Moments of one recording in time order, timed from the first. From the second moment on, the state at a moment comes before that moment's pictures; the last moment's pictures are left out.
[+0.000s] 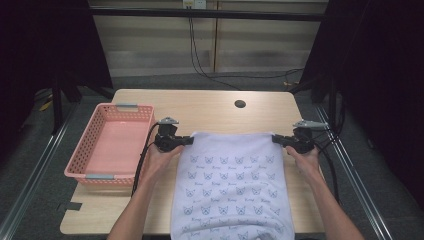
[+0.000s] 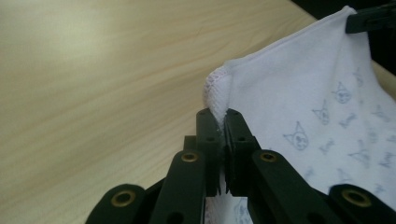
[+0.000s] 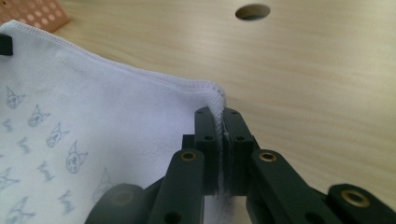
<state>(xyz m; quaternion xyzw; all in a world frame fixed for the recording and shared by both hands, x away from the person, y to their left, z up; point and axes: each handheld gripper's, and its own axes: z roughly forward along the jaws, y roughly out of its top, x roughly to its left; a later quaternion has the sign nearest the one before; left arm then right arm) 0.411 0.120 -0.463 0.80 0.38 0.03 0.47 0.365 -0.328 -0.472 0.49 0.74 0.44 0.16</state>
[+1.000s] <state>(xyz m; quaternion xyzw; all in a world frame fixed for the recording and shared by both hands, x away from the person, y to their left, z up) 0.443 0.135 -0.321 0.76 0.33 0.15 0.54 0.418 -0.338 -0.332 0.45 0.69 0.52 0.22</state>
